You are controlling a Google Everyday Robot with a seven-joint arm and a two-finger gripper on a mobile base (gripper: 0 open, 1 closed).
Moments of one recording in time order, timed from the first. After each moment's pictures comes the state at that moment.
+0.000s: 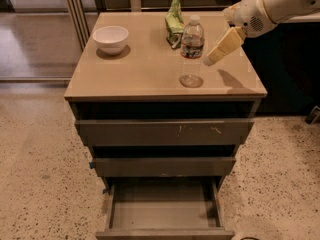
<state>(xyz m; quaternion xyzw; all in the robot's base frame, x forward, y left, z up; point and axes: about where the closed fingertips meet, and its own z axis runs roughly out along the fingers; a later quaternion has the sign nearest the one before) 0.661 -0.150 0.954 -0.53 0.74 0.13 0.39</state>
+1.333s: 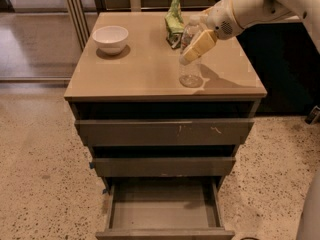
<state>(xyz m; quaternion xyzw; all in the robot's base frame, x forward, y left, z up) 0.698 -0.094 0.932 -0.55 0.71 0.18 0.40</state>
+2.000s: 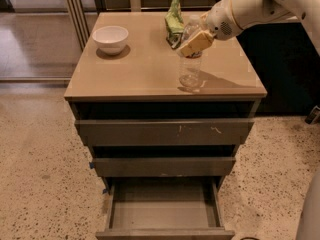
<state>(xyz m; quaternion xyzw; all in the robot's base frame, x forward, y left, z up) 0.698 -0.092 0.931 -0.55 0.71 0.18 0.41</state>
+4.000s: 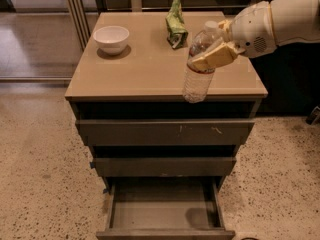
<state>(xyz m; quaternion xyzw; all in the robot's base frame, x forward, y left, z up) 0.569 -0.095 0.972 -0.57 0.65 0.23 0.44</state>
